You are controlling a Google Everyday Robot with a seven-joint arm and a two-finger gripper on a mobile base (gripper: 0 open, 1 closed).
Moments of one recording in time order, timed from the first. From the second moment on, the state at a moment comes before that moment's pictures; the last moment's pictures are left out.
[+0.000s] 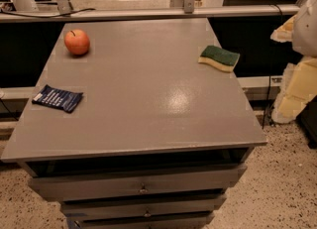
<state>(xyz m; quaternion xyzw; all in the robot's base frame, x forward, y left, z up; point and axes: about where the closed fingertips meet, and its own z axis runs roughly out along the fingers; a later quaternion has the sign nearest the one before) 0.438 -0.217 0.976 -0.60 0.78 -0.03 0.16</state>
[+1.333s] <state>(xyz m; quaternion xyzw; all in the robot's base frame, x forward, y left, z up) 0.532 -0.088 0.927 -0.59 0.74 0.13 0.30</state>
